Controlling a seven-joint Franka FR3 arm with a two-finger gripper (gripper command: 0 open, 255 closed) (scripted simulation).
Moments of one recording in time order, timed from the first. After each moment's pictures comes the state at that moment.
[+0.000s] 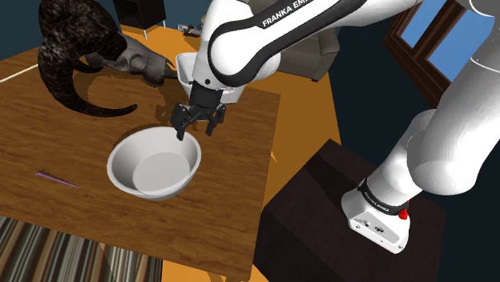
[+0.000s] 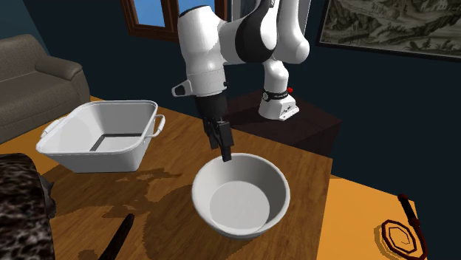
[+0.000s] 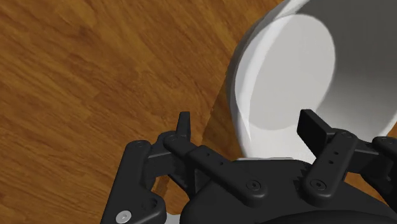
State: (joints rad) arm 0.19 0.12 0.33 -2.18 0.38 2.45 0.36
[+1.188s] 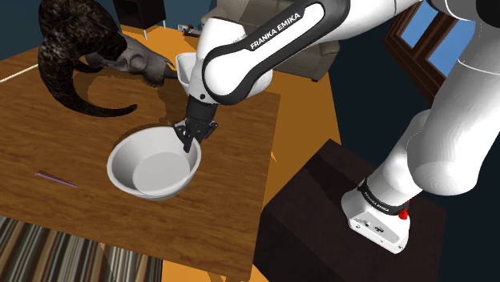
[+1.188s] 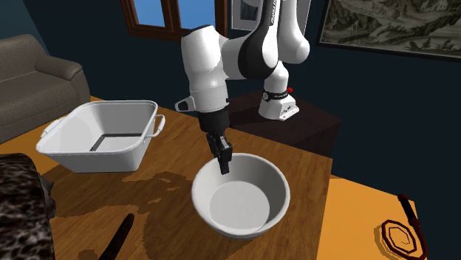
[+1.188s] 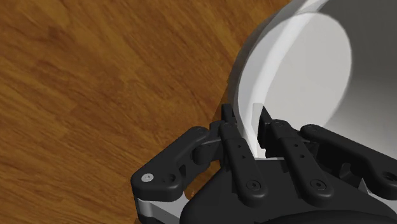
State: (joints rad) arm 0.21 0.21 0.34 -2.18 0.37 2.54 0.37
